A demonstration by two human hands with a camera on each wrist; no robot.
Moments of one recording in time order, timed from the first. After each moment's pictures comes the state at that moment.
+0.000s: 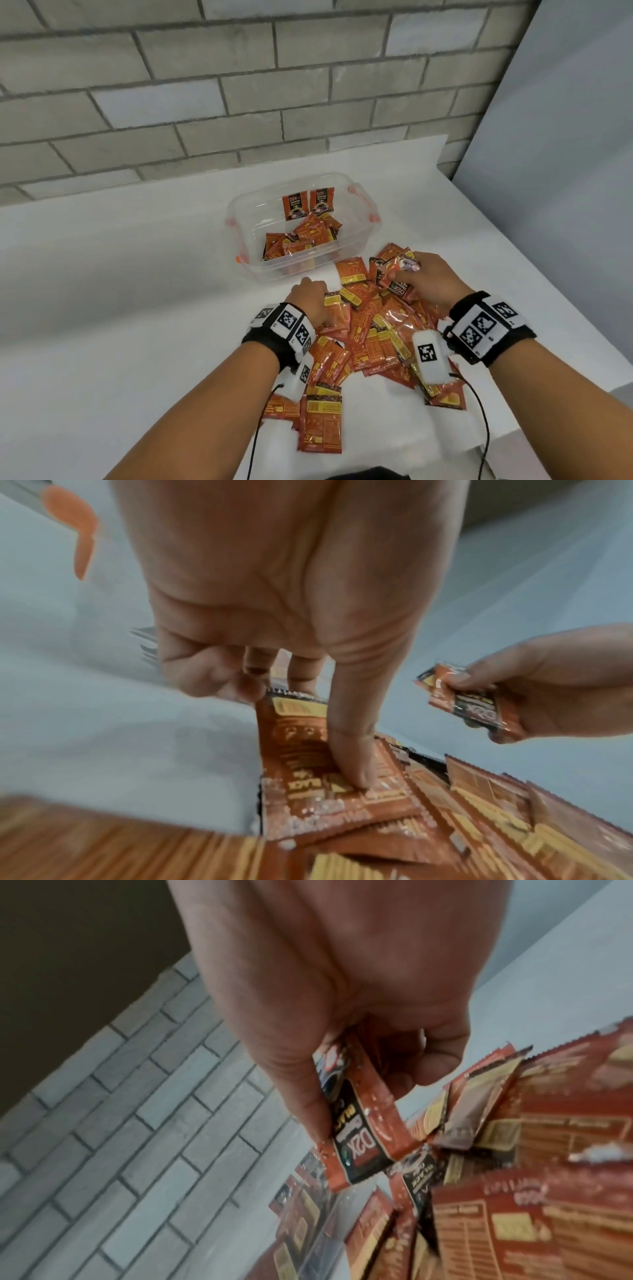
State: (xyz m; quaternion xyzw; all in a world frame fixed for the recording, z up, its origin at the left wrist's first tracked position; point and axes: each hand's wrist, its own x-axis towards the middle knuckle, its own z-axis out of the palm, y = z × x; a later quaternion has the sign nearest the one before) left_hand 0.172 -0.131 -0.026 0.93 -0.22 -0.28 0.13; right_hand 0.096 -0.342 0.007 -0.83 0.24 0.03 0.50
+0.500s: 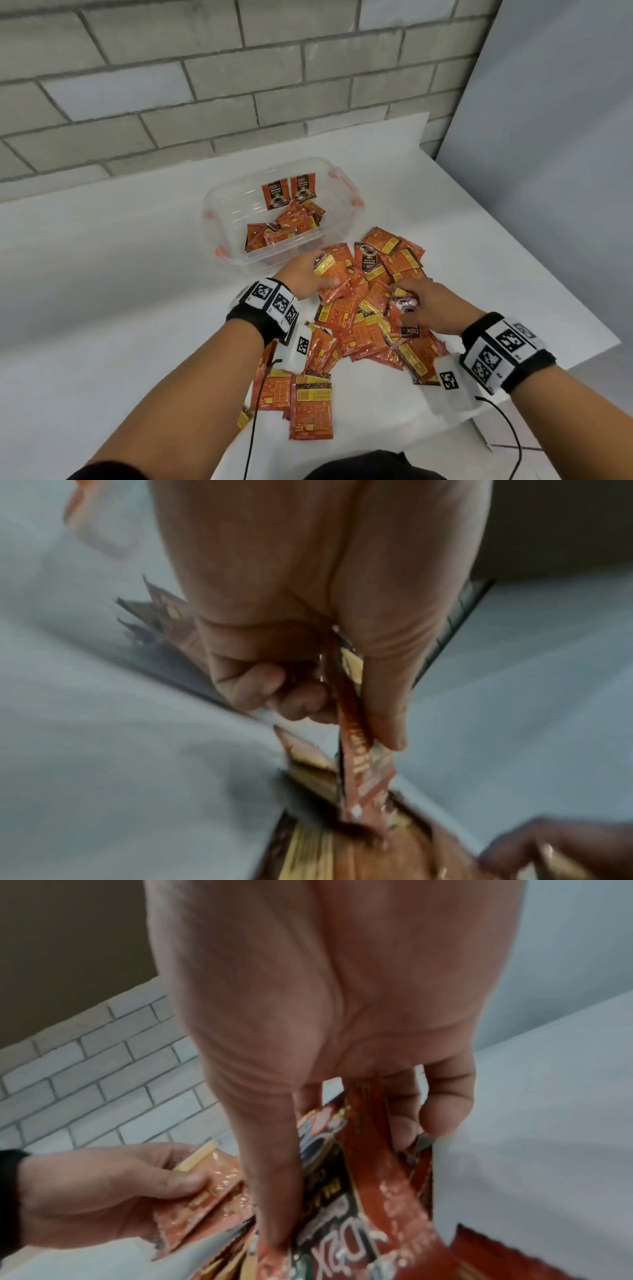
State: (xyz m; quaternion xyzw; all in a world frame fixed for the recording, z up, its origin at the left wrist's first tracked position) left_hand 0.184 -0.144 -0.008 0.88 -0.21 -0.32 0.30; right_hand 0.039 -0.351 -0.010 -0.92 0.14 0.19 0.30
